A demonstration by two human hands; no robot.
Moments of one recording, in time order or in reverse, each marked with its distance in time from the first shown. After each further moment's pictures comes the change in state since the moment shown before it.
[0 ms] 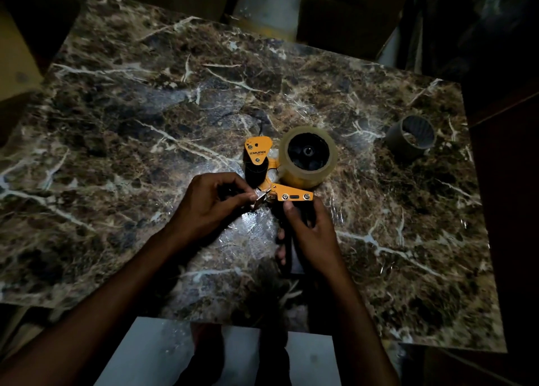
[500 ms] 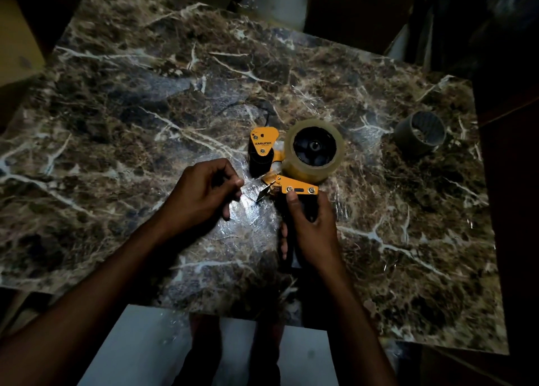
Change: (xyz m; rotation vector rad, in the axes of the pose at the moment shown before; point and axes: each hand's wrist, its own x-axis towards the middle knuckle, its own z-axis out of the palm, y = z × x) left_hand -0.006 -0.007 -0.010 0.026 0.054 -0.060; right_hand 0.002 0.007 0.008 -0.030 0.066 -0.080
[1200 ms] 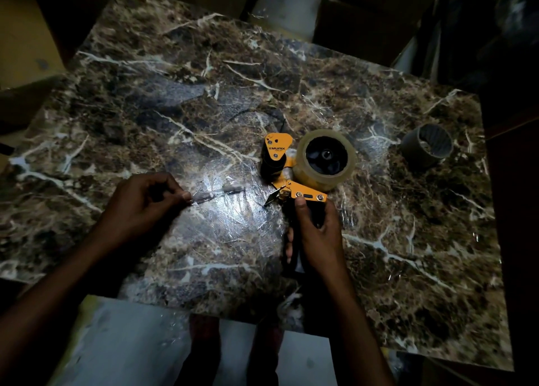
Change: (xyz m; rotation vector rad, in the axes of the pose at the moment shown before) left_hand -0.046 -0.020 -0.077 0.042 0.162 -0.115; right_hand 0.003 0.007 0.004 0.067 0.039 0.007
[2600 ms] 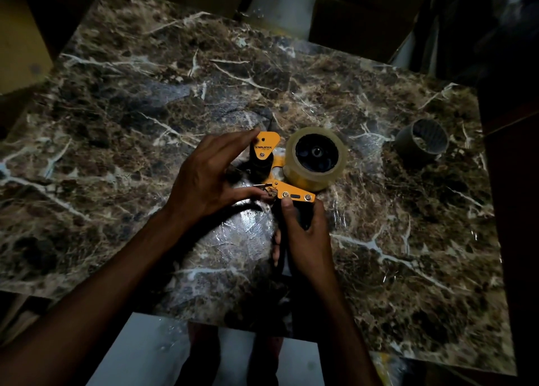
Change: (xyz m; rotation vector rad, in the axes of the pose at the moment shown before) left_hand 0.063 0.042 0.091 0.551 0.019 0.674; right_hand -0.003 -0.004 0.001 -0.046 -0.020 -0.005
